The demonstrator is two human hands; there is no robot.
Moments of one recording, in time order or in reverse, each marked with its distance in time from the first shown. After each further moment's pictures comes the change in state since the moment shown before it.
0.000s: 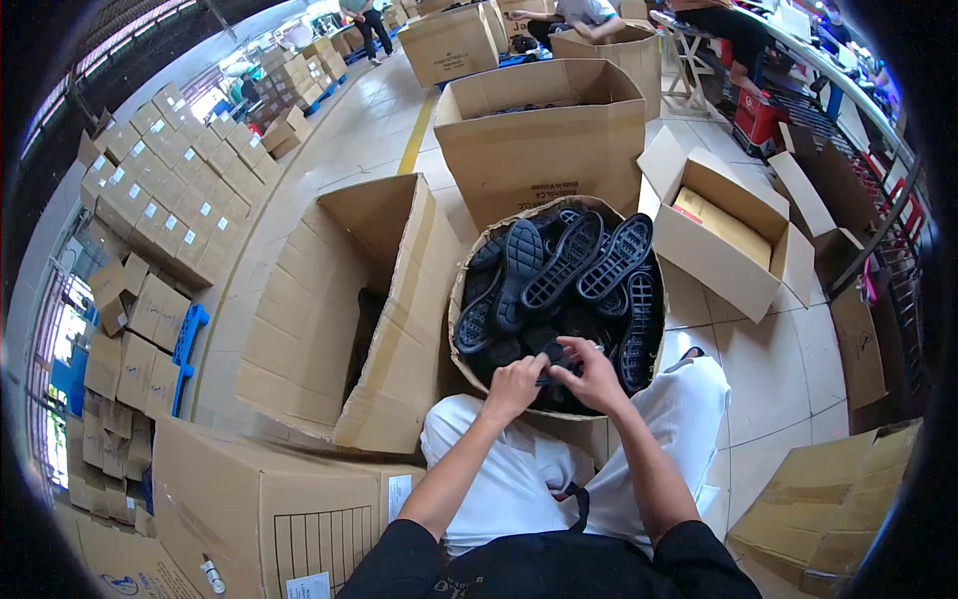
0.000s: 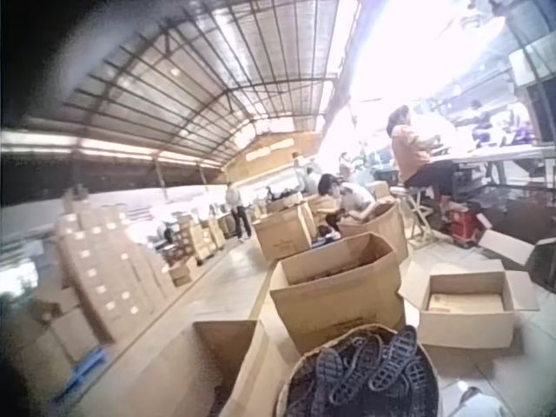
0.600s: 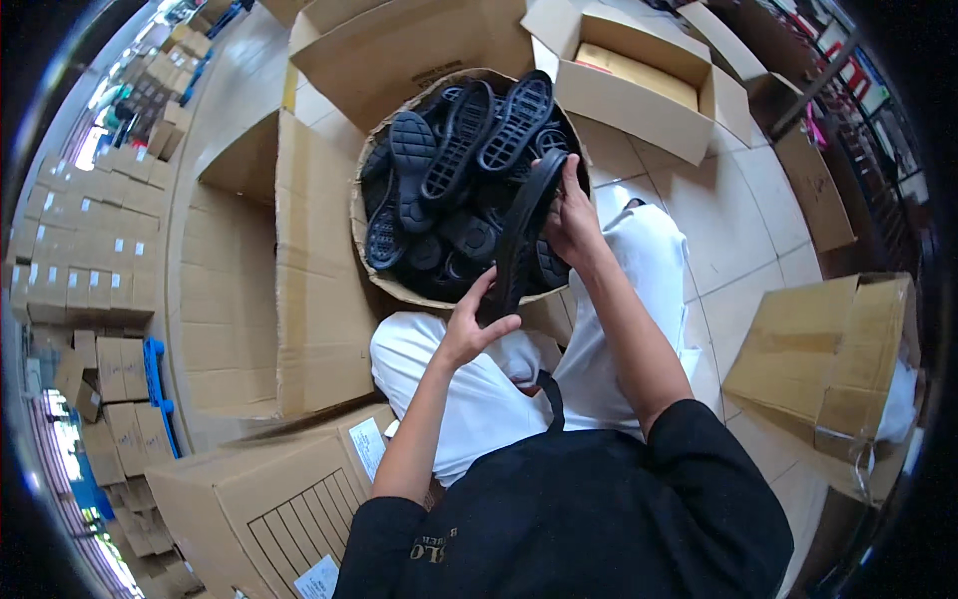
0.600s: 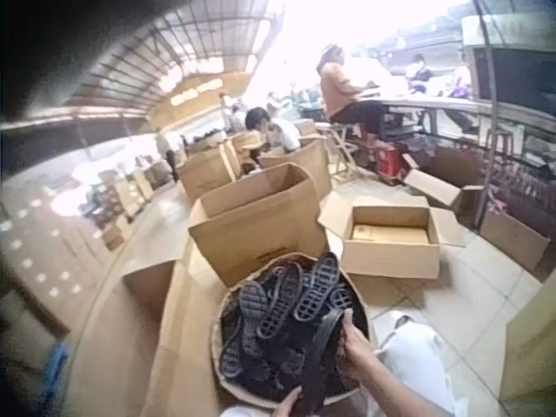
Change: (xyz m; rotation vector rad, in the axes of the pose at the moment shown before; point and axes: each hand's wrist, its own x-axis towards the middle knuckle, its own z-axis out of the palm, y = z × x) left_hand -0.033 0.052 -0.018 -0.942 -0.308 -0.166; right_hand 0.013 0.007 -0.055 1.411 0.373 0.477
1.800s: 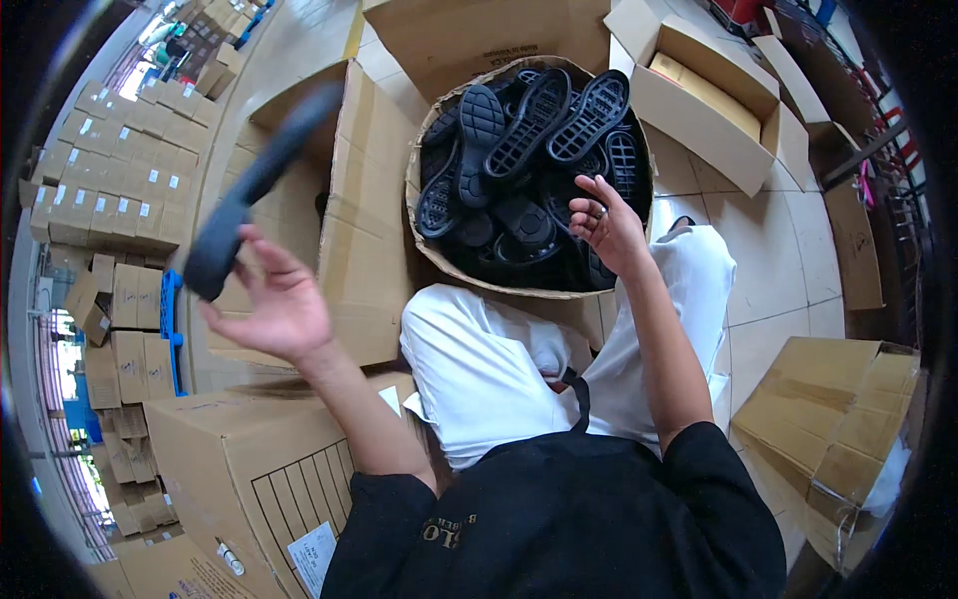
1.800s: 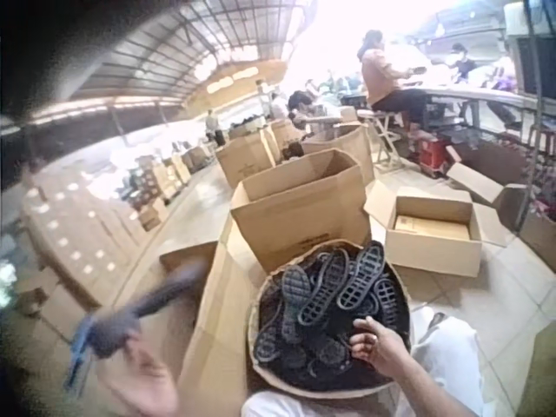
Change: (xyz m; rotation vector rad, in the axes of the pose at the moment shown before) left_hand -0.067 0.113 -0.153 -1.254 0.641 0.883; right_hand 0.013 0.023 -0.010 -0.136 -0.100 0.210
